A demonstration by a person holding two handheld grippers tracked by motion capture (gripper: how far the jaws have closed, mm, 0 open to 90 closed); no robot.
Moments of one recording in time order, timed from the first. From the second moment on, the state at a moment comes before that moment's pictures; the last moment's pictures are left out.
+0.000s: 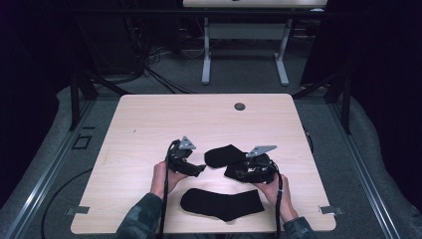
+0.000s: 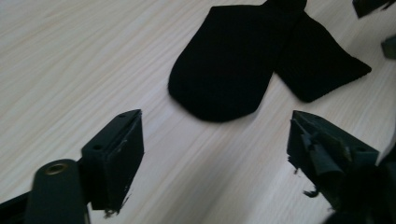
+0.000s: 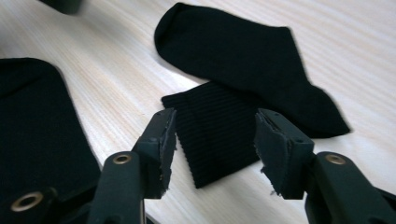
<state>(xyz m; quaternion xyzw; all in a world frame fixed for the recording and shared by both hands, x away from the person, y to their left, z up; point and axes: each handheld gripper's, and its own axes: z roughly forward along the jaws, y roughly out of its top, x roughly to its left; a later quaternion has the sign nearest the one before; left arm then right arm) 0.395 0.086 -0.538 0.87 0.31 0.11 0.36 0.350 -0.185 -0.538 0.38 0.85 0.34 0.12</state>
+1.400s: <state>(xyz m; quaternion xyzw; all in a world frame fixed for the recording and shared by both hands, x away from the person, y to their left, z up) 0.405 0.040 -0.545 0.91 0.26 0.11 0.31 0.344 -0.179 -0.563 0.36 0.87 0.32 0.15</state>
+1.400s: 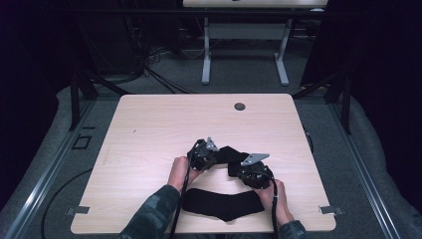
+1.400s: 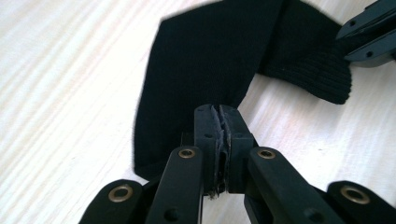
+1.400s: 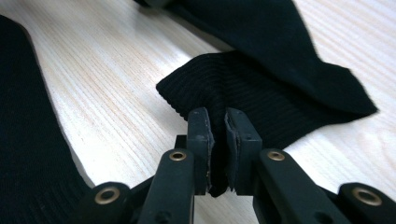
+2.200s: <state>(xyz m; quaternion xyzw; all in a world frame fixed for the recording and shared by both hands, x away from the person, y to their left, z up) 0.389 0.097 -0.510 0.88 0.30 0.08 0.36 0.336 -0.216 -0.529 0.35 0.87 0.30 0.19</state>
